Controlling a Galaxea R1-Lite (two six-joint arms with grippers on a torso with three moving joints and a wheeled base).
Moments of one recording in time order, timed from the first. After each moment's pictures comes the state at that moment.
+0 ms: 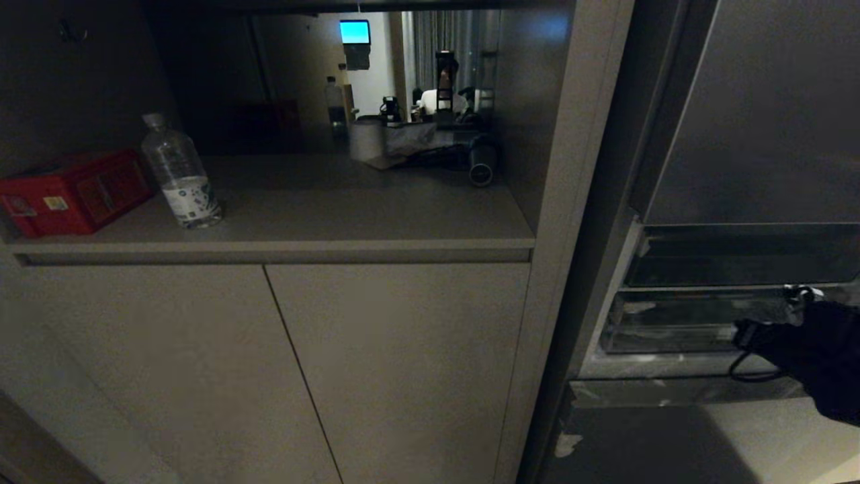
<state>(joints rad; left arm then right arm) -0.01 0.00 0.00 0.00 0.00 0.00 -0.46 2.39 -0.89 -1.22 0.26 0.11</state>
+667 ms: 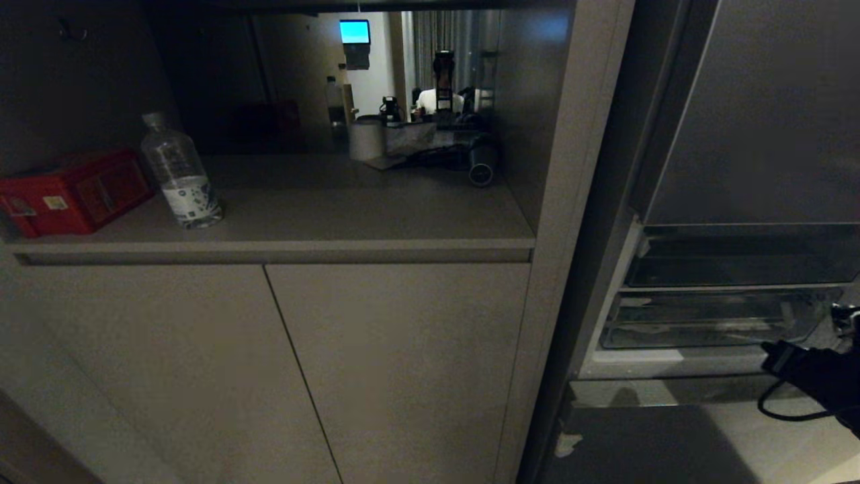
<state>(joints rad) -0.01 0.00 0.00 0.00 0.00 0.00 -0.53 2.13 -0.42 -1.38 0.29 0.18</state>
